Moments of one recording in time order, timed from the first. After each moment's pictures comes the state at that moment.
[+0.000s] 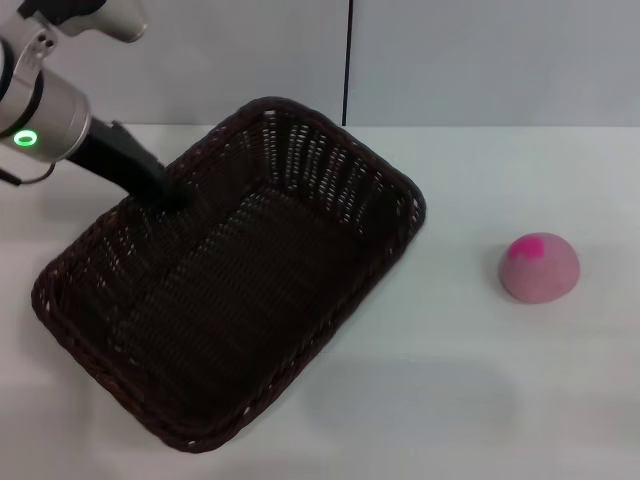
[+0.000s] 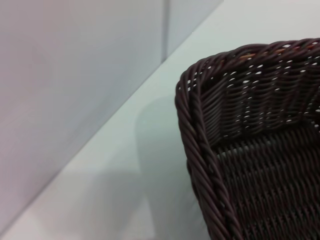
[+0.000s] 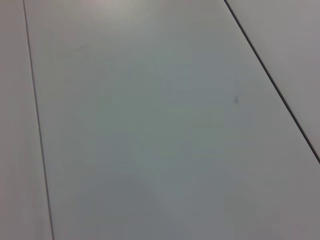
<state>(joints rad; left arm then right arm) -0.68 -2.06 1.14 1.25 2.63 1.54 -2.19 0.20 2.05 -0.81 -0.20 -0.74 -1.78 0.80</state>
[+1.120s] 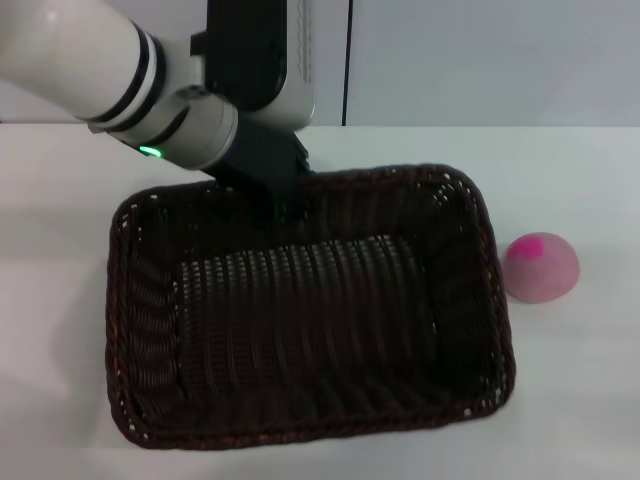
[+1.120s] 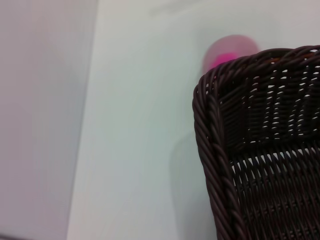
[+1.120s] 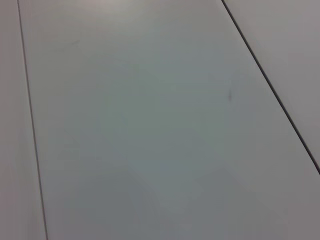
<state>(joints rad) -0.66 -2.08 1.51 1.39 2.45 1.40 -1.86 0.20 2.05 -0.81 -0.20 -0.74 -1.76 0.80</state>
